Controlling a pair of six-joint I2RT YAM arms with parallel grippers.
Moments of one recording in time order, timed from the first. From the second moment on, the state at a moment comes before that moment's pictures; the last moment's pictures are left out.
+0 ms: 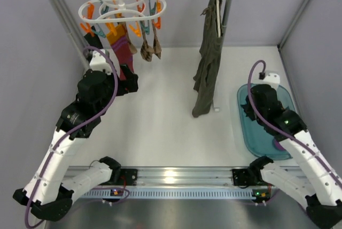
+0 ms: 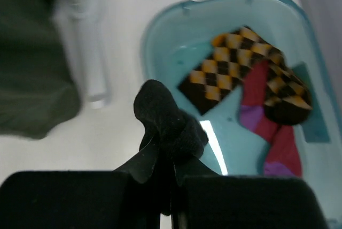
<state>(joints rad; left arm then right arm) -0.50 0.91 1.30 -0.67 -0.34 -0.39 0.54 0.81 1.01 -0.83 0.58 0.40</state>
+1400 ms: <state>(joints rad) -0.50 0.62 1.26 -0.79 -0.62 -0.38 1.13 2.13 1.96 -0.04 0.47 0.26</state>
